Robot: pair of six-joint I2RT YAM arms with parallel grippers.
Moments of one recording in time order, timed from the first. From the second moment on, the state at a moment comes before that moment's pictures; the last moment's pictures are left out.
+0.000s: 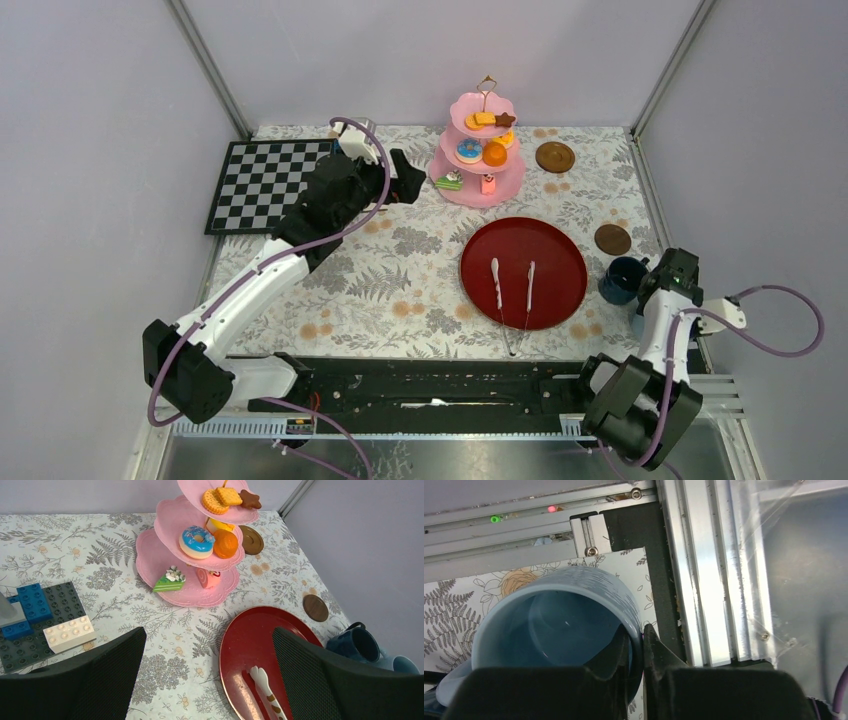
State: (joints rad) left arm -0.56 1.24 1.12 -0.05 -0.03 -0.39; right arm -0.59 1.02 0.60 -0.85 0.72 1.03
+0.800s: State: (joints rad) left arm -0.57 1.24 1.12 -0.05 -0.02 -0.40; right arm -0.49 1.01 0.87 -0.24 -0.01 0.60
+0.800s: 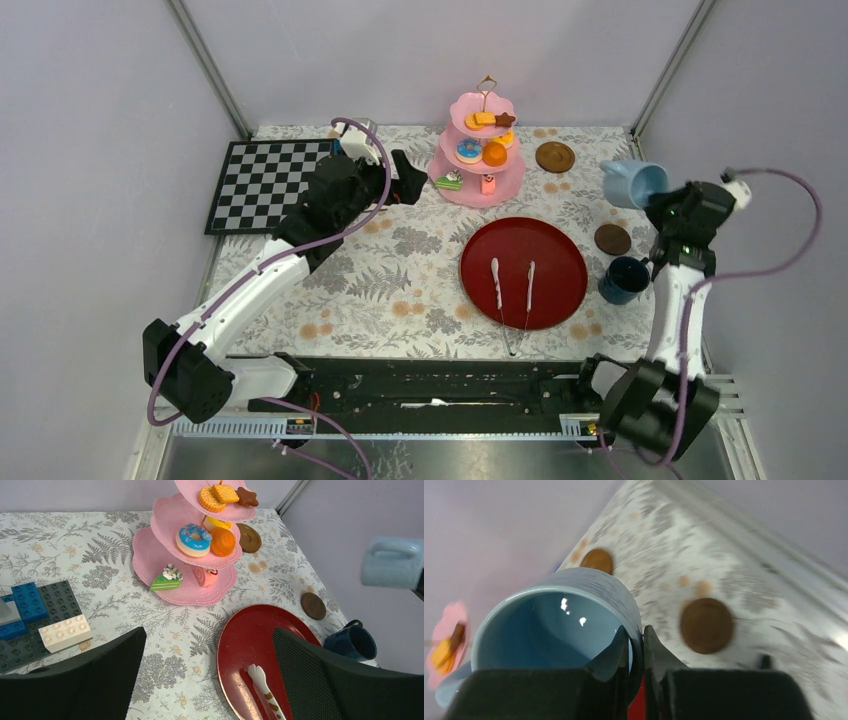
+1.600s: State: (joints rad) left arm -0.55 1.31 1.12 -0.08 -0.05 -0.38; right arm -0.07 2.03 1.91 -0.72 0.48 0.61
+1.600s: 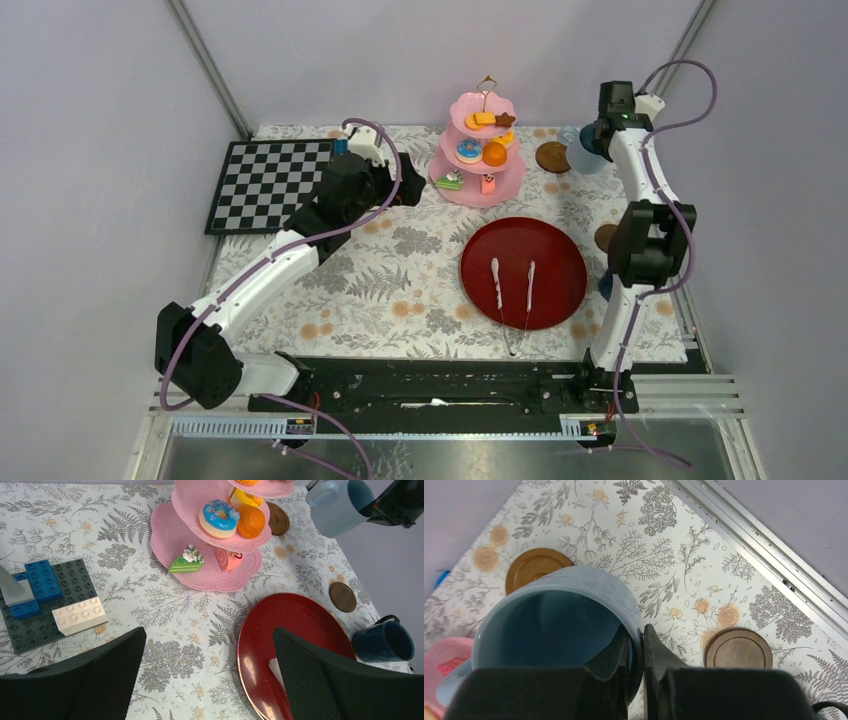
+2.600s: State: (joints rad) left arm -0.55 1.32 1.13 -0.11 -0.06 -0.37; right arm 0.04 2.58 2.53 -0.88 0.53 0.56
